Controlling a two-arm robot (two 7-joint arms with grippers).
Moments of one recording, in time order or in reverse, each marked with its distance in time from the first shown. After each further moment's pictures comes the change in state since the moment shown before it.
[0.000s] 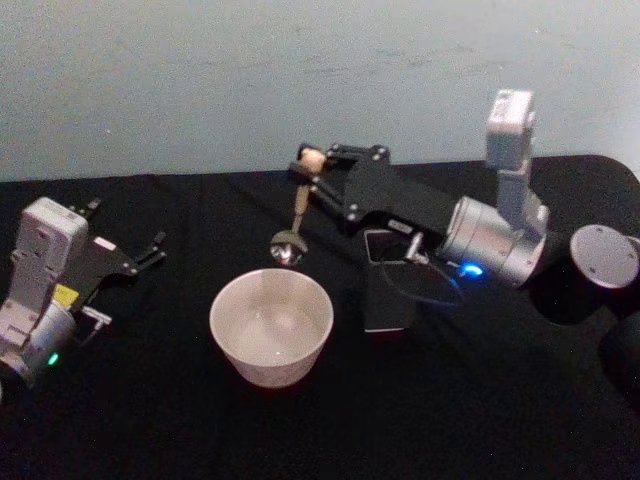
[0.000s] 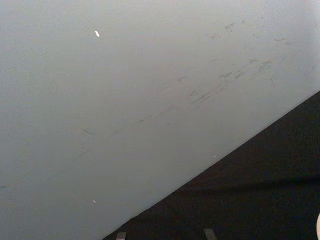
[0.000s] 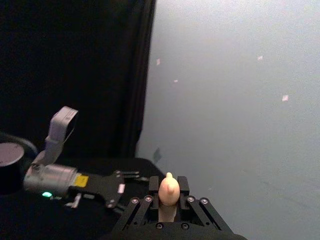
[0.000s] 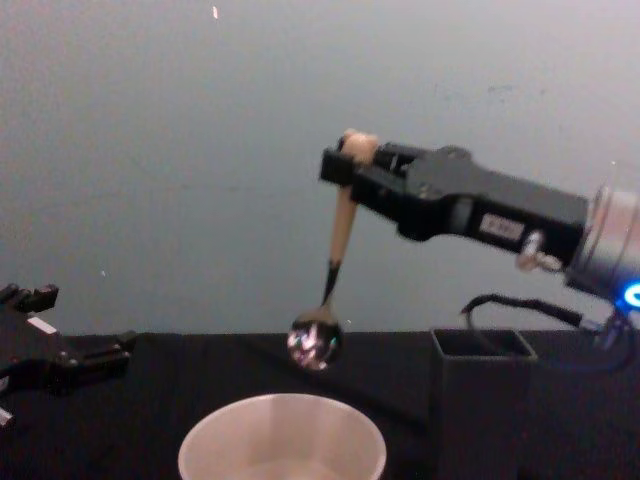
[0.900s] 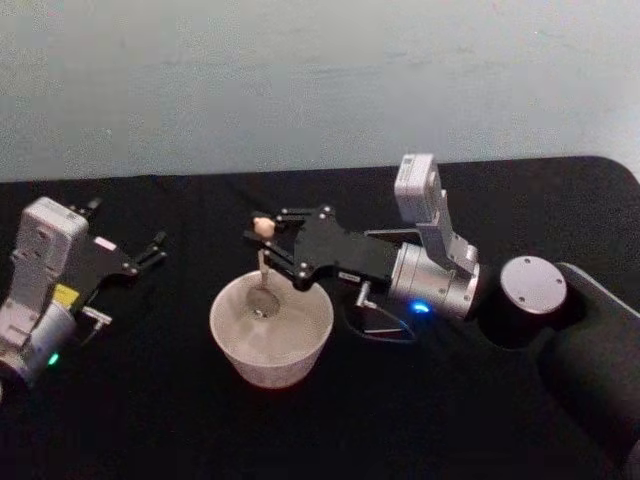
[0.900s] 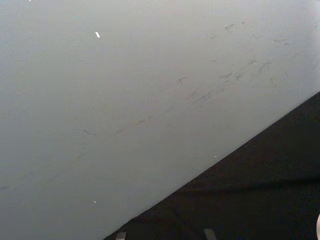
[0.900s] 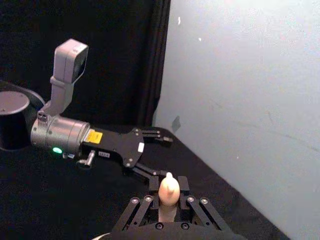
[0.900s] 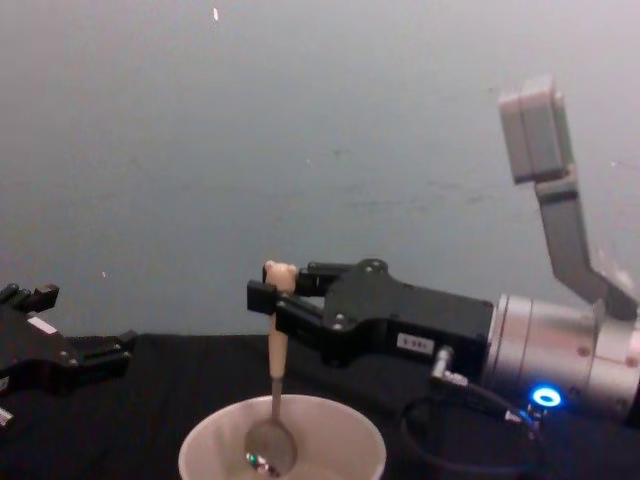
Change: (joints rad) left arm 0.000 0.000 0.000 0.000 0.000 0.000 0.000; right arm 0.075 -0.120 -0.096 0.272 -0.102 -0.091 0.034
